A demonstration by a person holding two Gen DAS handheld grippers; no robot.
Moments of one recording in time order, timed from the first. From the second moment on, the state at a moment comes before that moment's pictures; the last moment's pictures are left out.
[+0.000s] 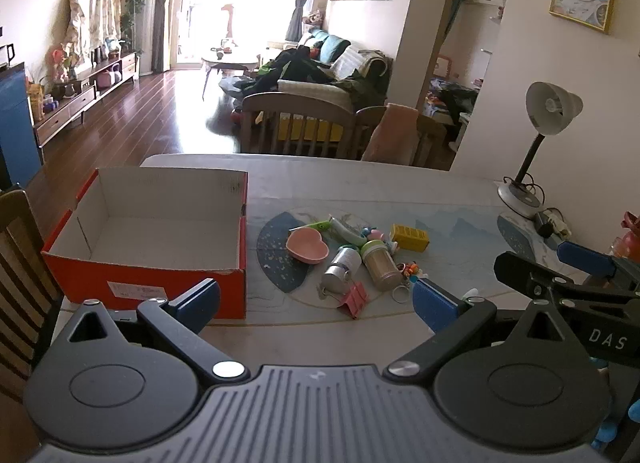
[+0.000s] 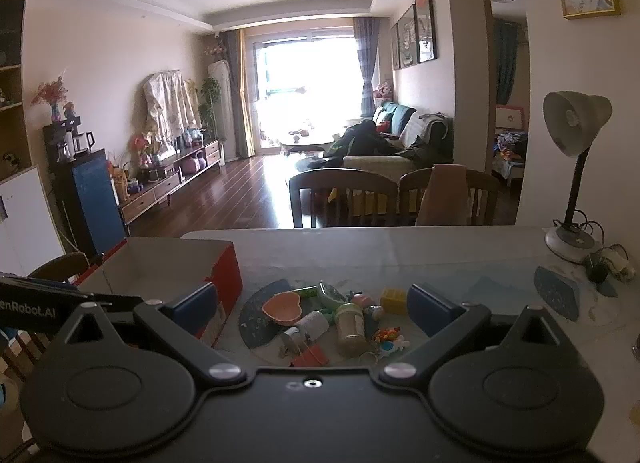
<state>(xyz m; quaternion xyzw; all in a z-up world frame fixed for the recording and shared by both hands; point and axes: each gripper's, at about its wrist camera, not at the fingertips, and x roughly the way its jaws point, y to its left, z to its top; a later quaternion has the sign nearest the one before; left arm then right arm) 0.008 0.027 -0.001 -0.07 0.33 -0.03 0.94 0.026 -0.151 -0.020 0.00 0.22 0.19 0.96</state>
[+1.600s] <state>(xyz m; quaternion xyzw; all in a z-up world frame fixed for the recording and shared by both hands) 0.148 -0.045 -0.139 0.01 0.40 -0.03 0.92 0.180 -0.211 -0.183 -0.04 0.41 0.07 0.91</state>
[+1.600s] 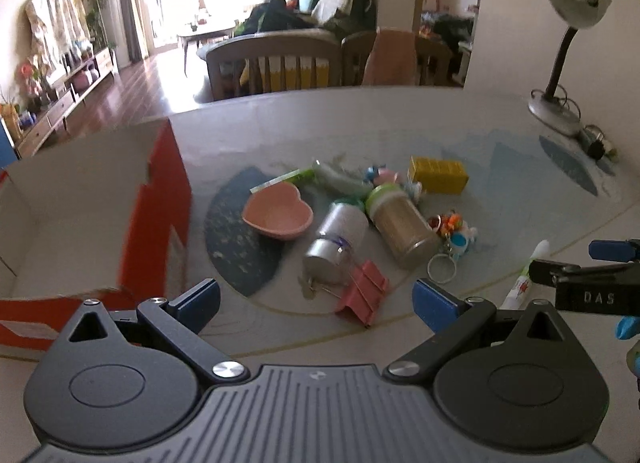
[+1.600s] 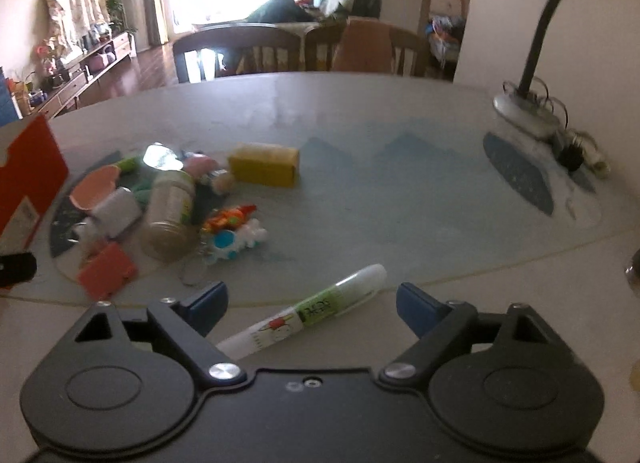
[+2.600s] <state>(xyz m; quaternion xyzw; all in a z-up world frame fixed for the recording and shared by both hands) 0.192 -0.101 -0.202 0.10 0.45 -0.07 0.89 0.218 -0.234 -0.219 0.01 0.48 0.07 0.87</state>
